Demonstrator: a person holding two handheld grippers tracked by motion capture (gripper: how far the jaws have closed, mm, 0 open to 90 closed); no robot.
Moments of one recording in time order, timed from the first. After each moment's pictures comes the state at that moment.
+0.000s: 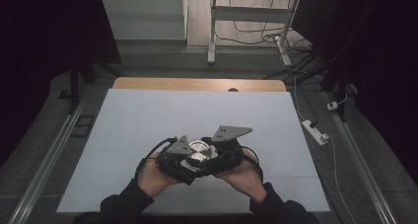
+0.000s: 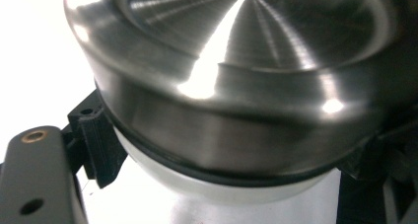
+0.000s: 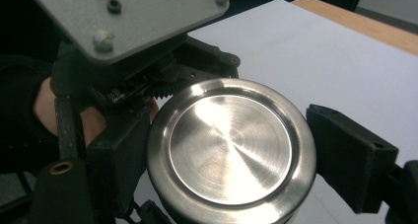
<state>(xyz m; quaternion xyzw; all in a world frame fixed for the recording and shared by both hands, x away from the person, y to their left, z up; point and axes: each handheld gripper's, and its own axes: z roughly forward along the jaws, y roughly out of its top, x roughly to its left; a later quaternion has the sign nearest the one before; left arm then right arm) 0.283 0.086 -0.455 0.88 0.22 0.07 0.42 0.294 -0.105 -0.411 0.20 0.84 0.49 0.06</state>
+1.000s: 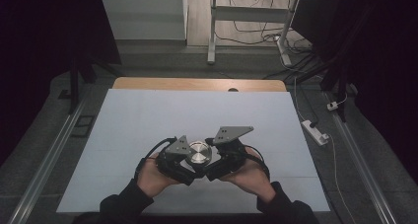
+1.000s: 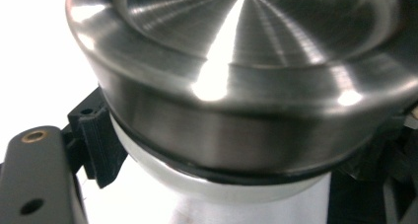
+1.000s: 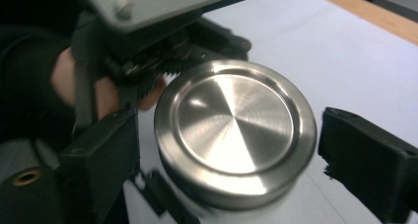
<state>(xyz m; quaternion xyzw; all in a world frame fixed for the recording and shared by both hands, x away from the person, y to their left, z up) 0.282 0.086 -0.453 0.88 0.21 0.07 0.43 0.292 -0.111 -0.404 0.19 0.86 0.47 0.05</state>
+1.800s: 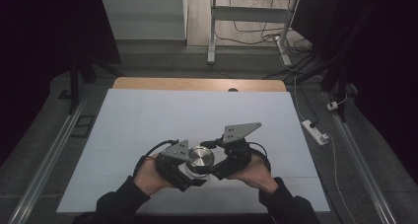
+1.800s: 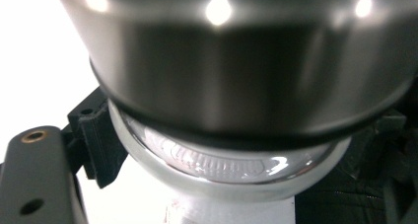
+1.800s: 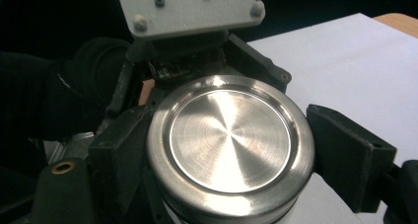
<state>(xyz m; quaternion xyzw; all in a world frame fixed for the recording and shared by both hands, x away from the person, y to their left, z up) 0.281 0.090 -0.452 0.89 0.12 0.02 0.45 0.305 -0.127 -0.406 0.10 0.84 0.53 -0.04</state>
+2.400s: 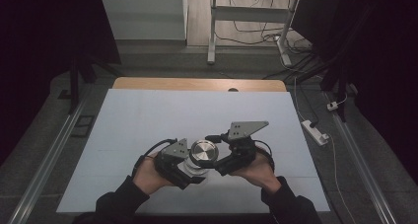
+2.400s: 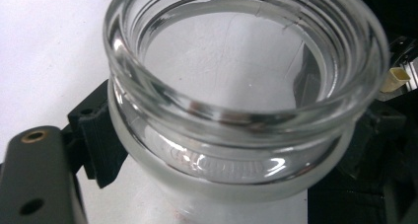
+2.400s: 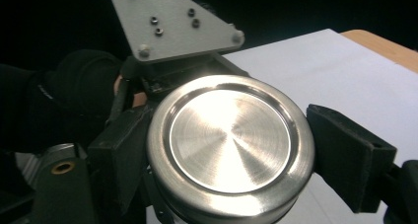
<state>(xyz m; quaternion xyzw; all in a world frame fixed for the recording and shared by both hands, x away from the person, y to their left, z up) 0.284 0.093 -0.453 0.89 0.14 0.03 0.43 0.306 -0.136 -0.396 0.11 0.83 0.54 0.00</state>
